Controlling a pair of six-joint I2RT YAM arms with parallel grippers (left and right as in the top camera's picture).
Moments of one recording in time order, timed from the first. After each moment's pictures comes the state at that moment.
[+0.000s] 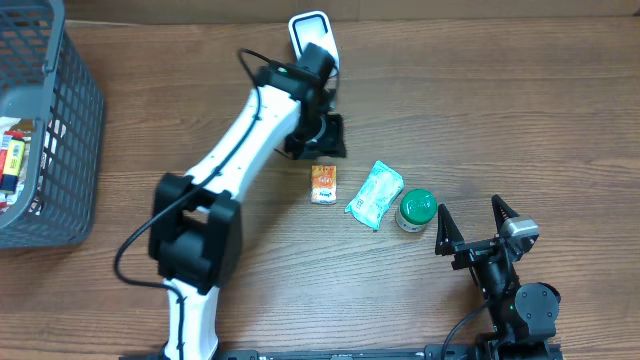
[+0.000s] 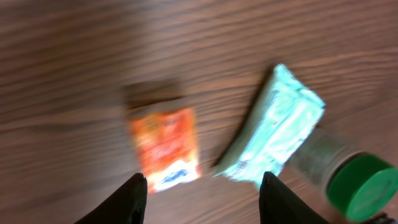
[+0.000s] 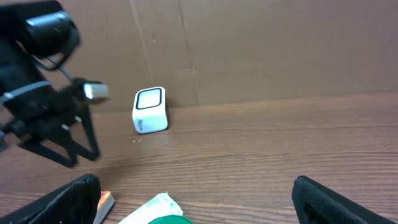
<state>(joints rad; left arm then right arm) -0.43 2.11 1.86 -1.17 0.28 -0.37 0.07 0.01 0.02 -0.02 -0.14 0.17</state>
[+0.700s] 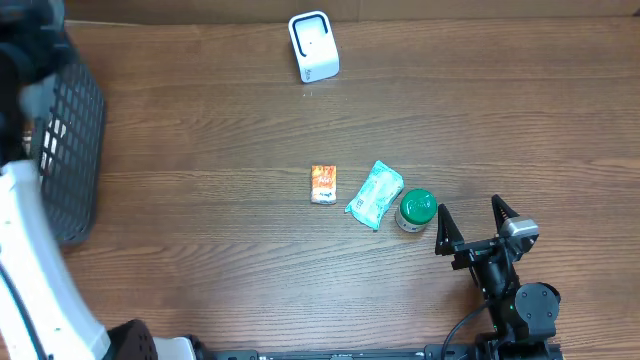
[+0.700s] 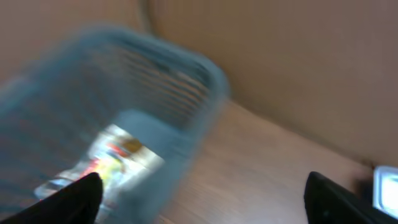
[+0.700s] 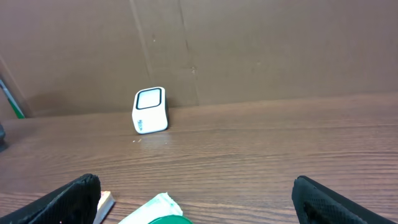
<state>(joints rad) 0.36 1.57 2.09 -1.03 -0.14 -0.15 0.07 0.01 0.02 -0.02 -0.14 0.17</state>
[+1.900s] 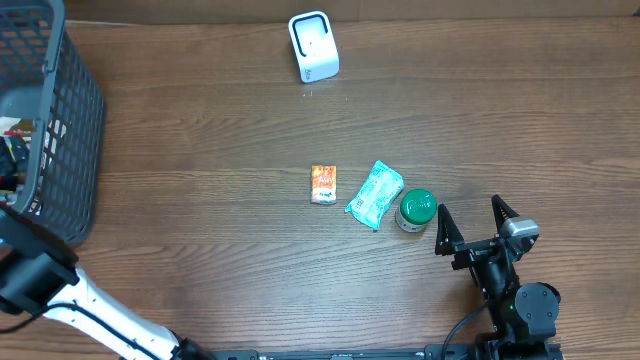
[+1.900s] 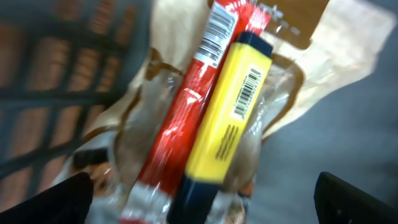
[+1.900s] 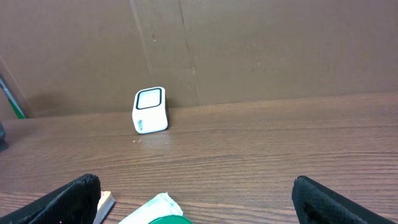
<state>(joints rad) 0.81 2.28 2.07 -1.02 0.03 0.39 0.07 0.01 0.02 -0.02 -0.14 0.17</state>
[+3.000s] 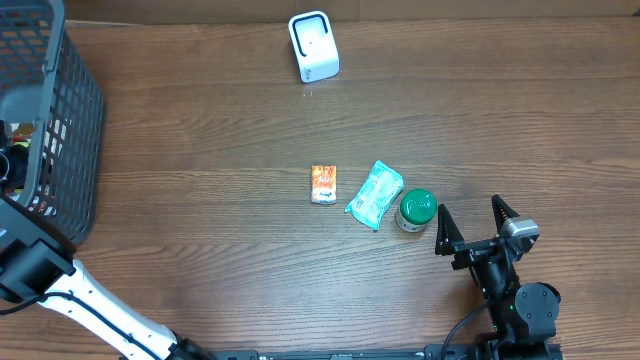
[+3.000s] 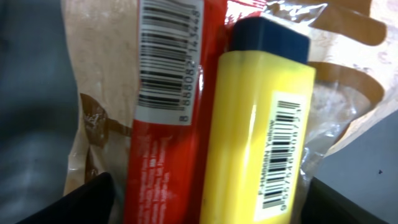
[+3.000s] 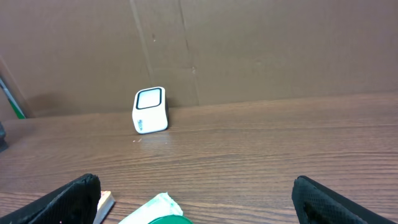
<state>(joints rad) 0.81 2.39 2.07 -0.99 0.09 0.39 0.07 0.01 0.02 -0.02 -0.14 0.17</state>
